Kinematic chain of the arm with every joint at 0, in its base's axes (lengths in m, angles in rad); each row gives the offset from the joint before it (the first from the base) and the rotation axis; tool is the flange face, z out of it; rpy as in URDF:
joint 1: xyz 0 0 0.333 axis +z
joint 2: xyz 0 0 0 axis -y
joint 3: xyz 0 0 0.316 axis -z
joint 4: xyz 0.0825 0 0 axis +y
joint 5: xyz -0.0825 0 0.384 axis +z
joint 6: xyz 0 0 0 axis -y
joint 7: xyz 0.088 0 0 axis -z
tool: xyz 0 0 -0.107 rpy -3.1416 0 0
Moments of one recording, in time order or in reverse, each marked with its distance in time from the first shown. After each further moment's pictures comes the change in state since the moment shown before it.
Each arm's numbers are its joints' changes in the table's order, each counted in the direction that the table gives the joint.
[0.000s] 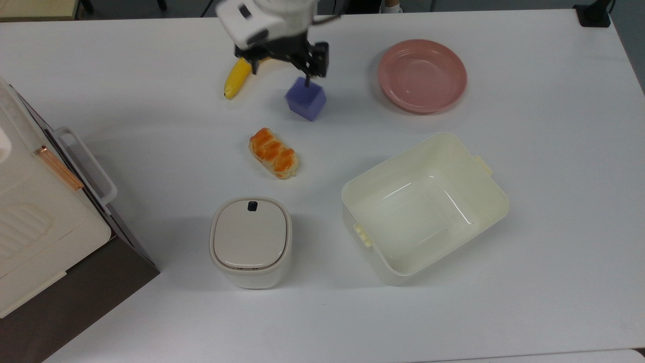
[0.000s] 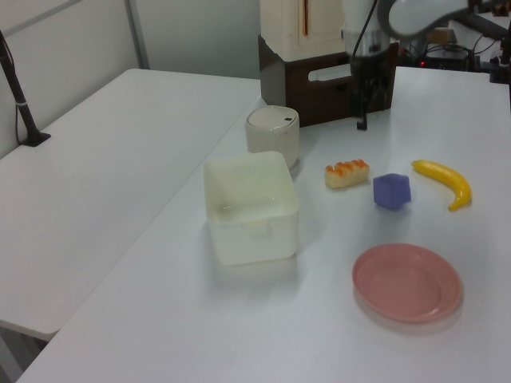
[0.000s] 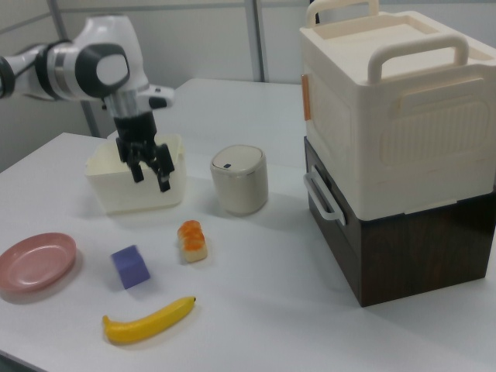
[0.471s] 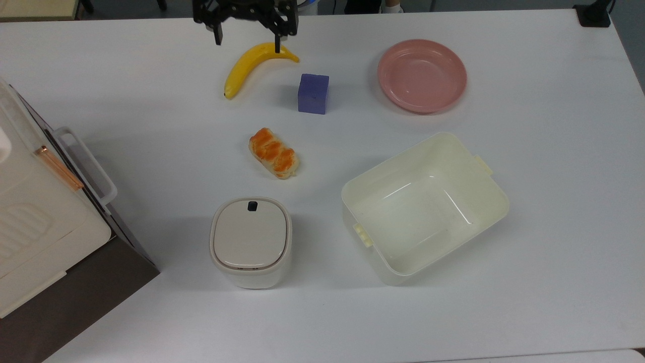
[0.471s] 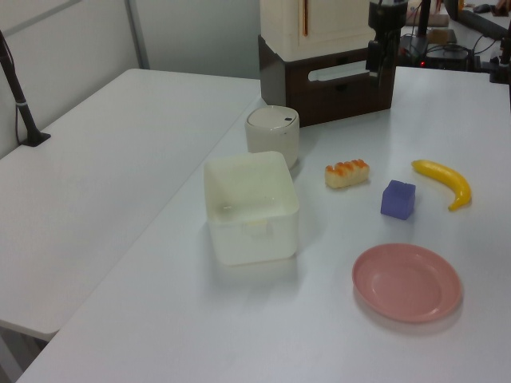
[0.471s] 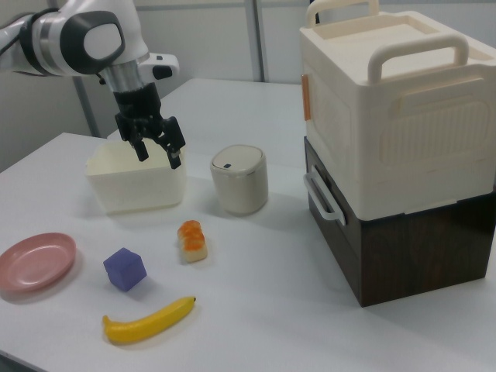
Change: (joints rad) arm -0.081 0.119 0.000 -0.007 0.000 -0.006 -0.192
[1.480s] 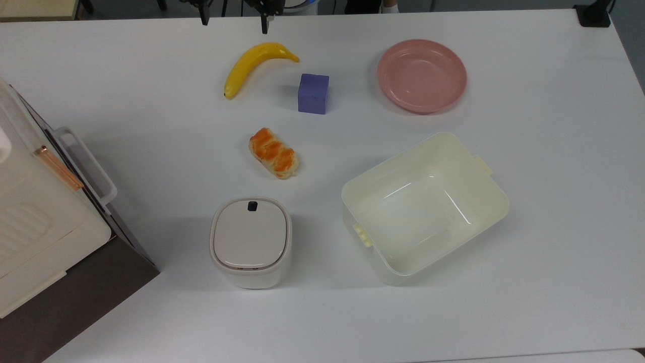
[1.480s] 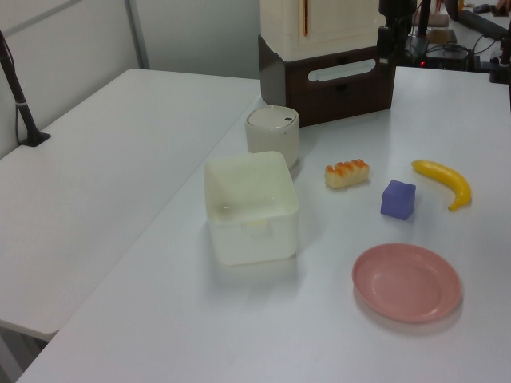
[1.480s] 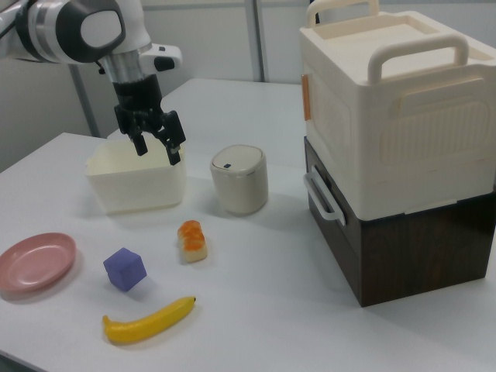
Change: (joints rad) arm -0.039 0.024 0.002 -0.032 0.027 -0.075 -0.017
